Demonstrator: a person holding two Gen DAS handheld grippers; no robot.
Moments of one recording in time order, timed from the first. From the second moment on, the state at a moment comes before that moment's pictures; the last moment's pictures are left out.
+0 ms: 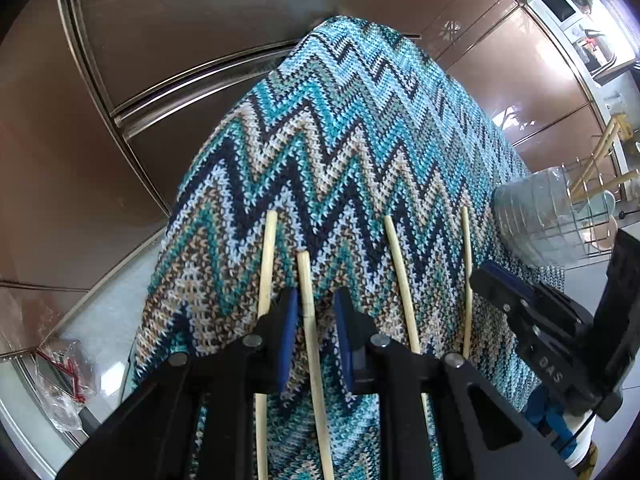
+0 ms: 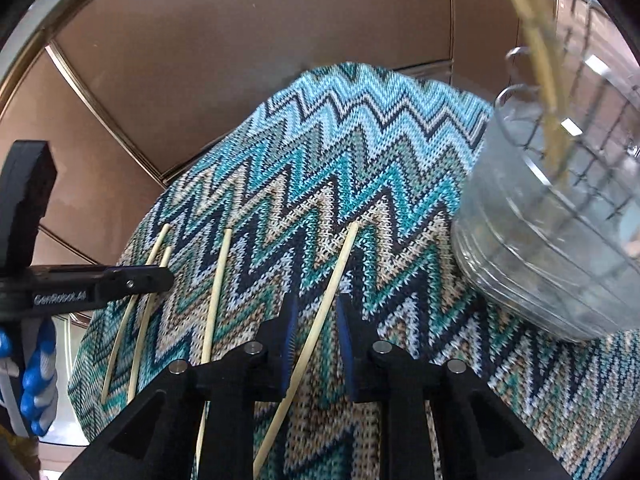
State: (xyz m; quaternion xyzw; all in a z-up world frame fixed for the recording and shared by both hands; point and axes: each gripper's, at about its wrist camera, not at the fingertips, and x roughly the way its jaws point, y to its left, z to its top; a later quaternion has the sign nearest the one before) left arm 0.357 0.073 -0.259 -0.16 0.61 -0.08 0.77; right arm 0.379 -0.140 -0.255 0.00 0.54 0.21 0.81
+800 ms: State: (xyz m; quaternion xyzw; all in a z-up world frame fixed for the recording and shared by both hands) left arm 0.349 0.070 -0.252 -0.15 0.59 -0.08 0.79; right arm 0.371 -0.137 -0.245 0.01 0.53 0.22 0.82
